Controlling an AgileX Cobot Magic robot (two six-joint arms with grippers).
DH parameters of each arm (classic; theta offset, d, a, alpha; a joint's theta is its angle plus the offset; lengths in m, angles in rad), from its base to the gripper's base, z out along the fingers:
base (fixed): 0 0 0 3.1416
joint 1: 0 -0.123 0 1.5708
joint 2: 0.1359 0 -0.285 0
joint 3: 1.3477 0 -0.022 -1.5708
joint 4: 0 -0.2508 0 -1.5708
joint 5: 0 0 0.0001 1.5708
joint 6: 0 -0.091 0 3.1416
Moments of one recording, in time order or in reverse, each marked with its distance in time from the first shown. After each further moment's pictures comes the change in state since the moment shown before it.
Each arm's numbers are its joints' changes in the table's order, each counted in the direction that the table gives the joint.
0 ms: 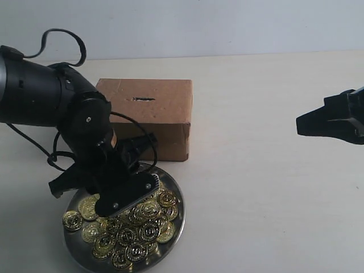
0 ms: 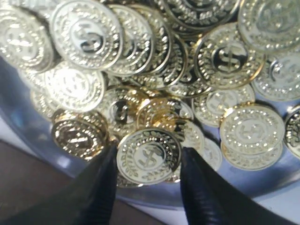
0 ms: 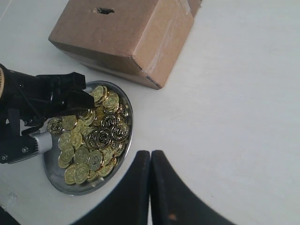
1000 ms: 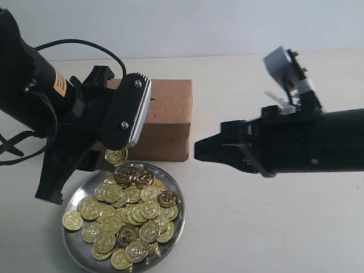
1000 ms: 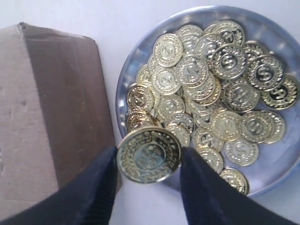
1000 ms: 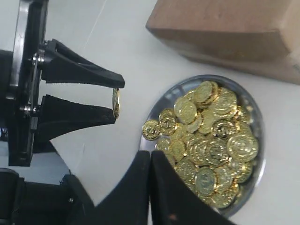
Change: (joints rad) left arm 0.000 -0.371 0.000 0.208 -0.162 0.623; right arm -0.440 0.292 0.098 -0.798 0.157 0.495
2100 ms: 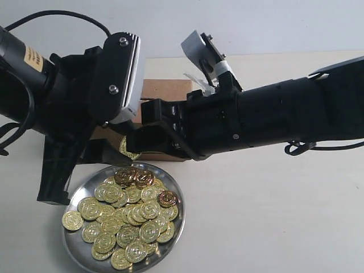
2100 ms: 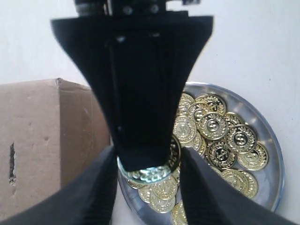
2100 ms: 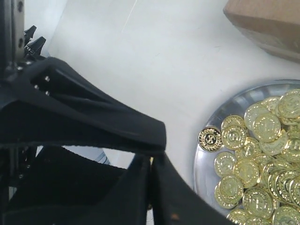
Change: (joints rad) left arm 0.000 -0.107 0.000 0.234 0.007 -0.039; right arm -0.169 0.210 -0.238 -0.021 -0.029 -0.075
